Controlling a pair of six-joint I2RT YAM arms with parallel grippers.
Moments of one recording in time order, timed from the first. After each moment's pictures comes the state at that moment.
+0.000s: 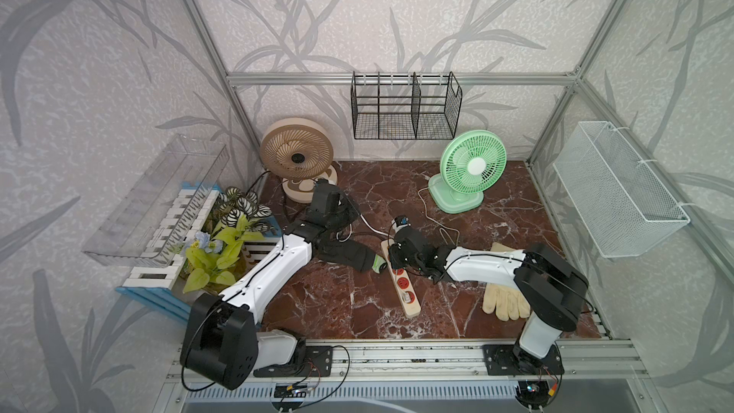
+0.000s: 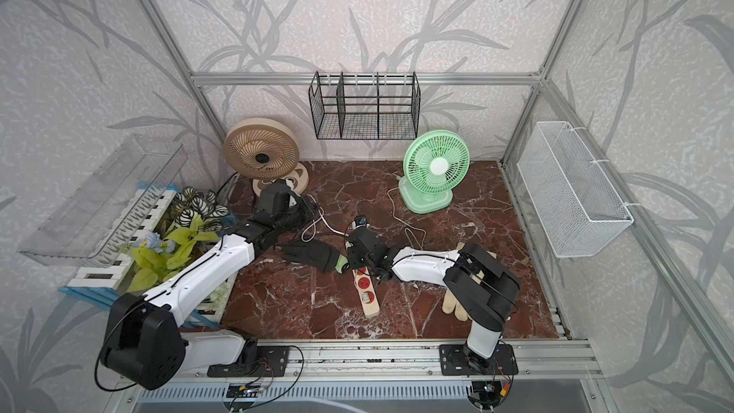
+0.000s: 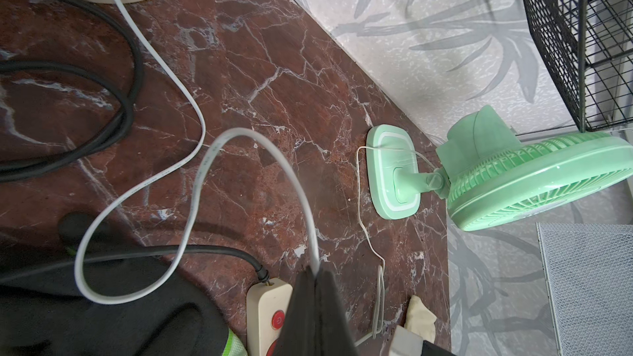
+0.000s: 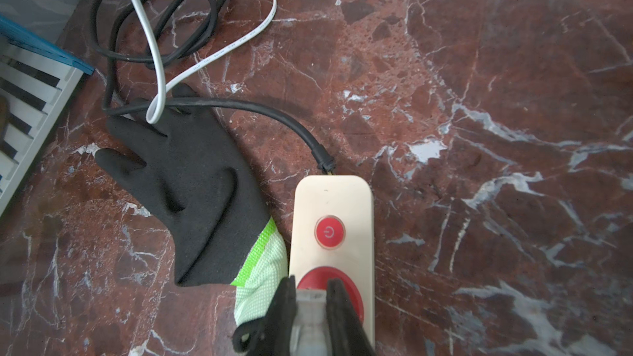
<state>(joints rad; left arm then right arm) -0.34 1.31 0.93 -0.22 0.09 -0.89 0.92 1.75 0.96 0.02 0.15 0.59</state>
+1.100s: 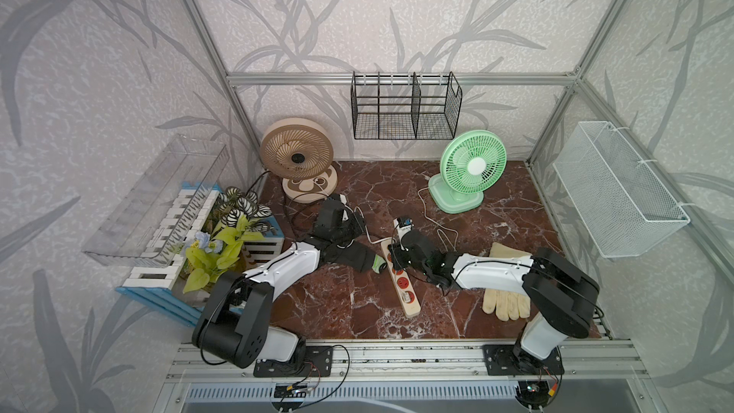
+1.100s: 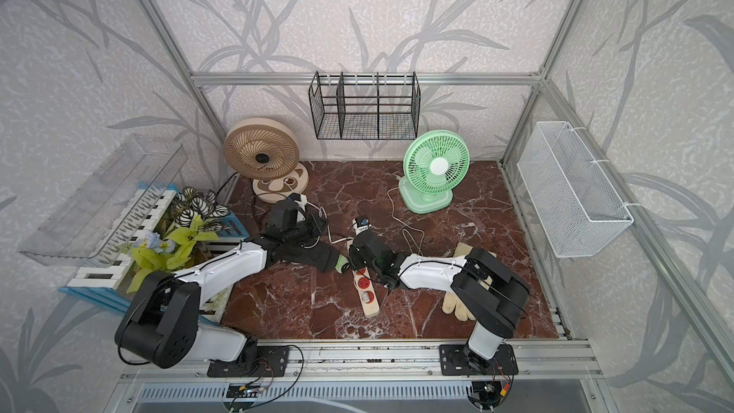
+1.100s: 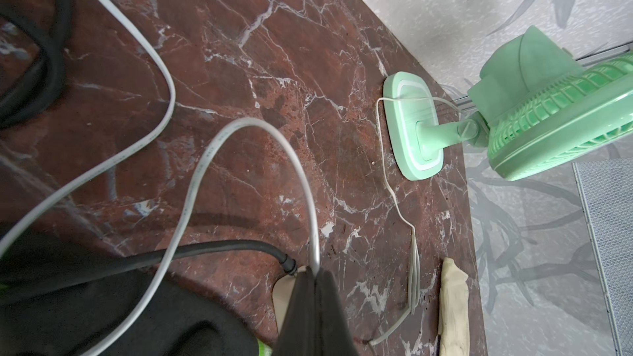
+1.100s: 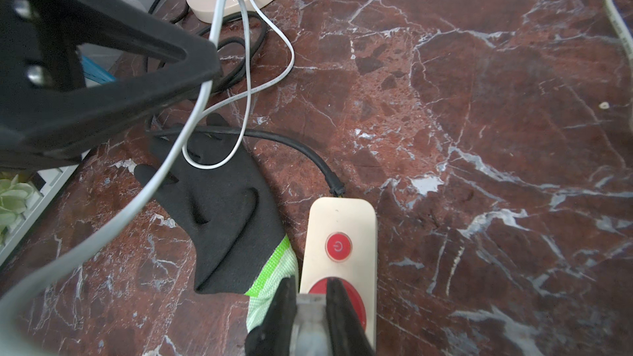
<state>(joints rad) -0.34 1.42 0.72 0.11 0.23 -0.79 0.93 1.68 0.85 0.20 0.18 0.52</state>
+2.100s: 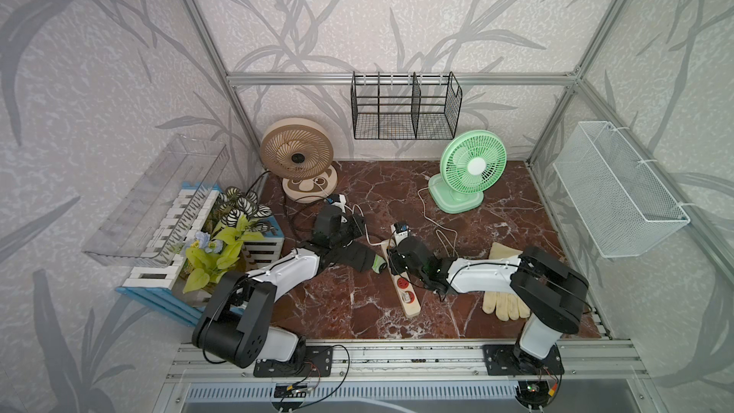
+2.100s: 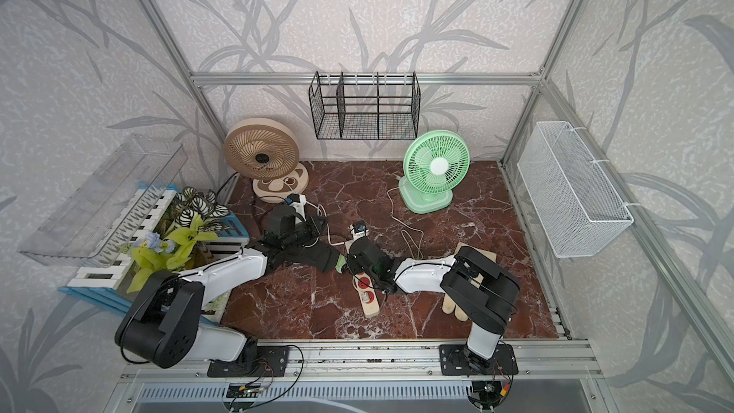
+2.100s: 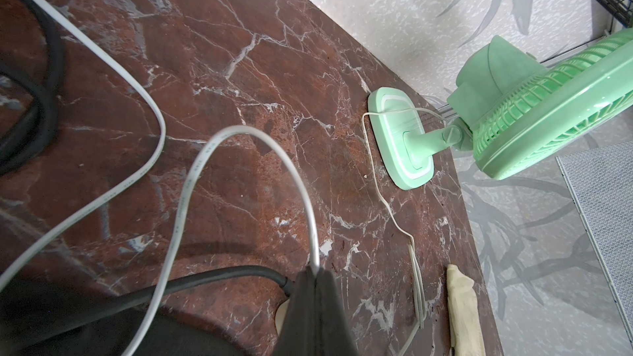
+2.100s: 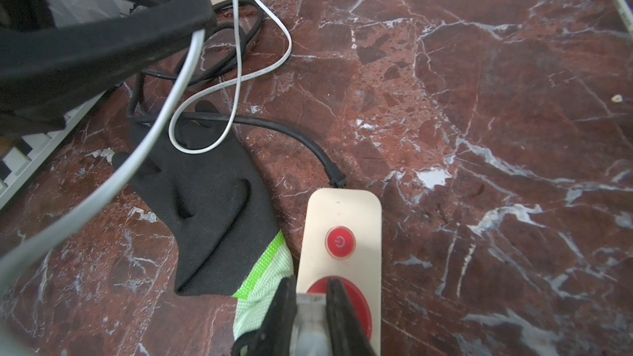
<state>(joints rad) -0.34 1.42 0.64 0.28 0.22 -0.73 0.97 1.74 0.82 0.28 0.25 0.50</state>
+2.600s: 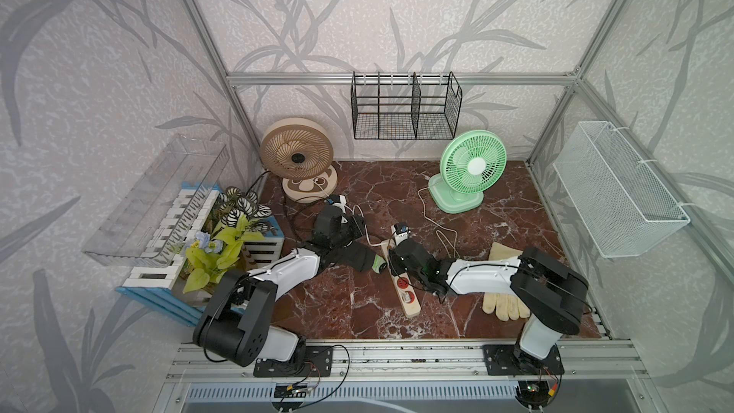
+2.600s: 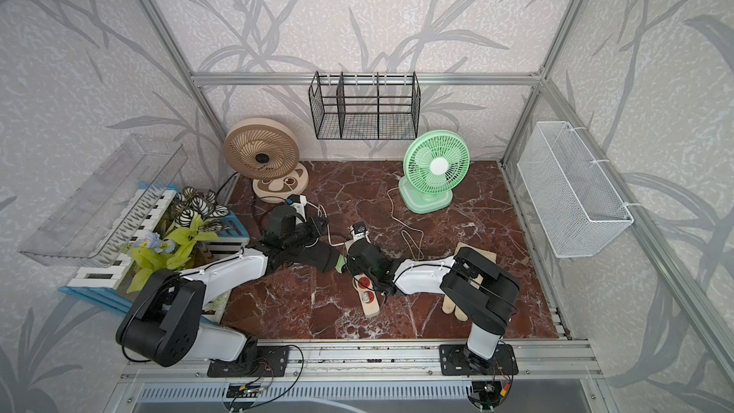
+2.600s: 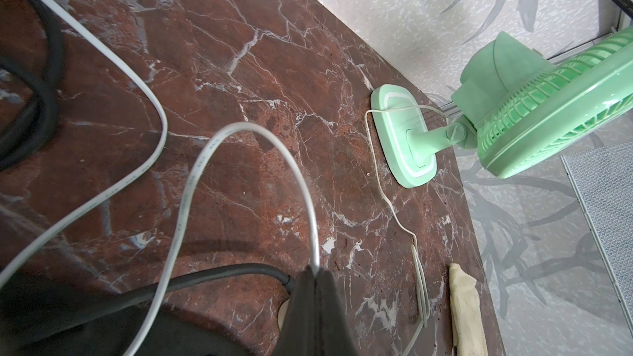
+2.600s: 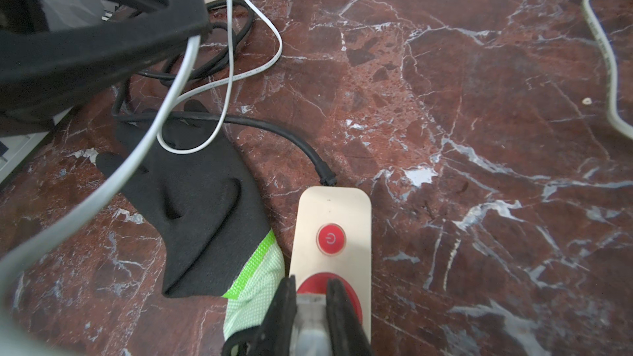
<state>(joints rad) -0.34 1.42 0.64 0.28 0.22 -0.73 0.98 1.74 0.82 0.28 0.29 0.50</state>
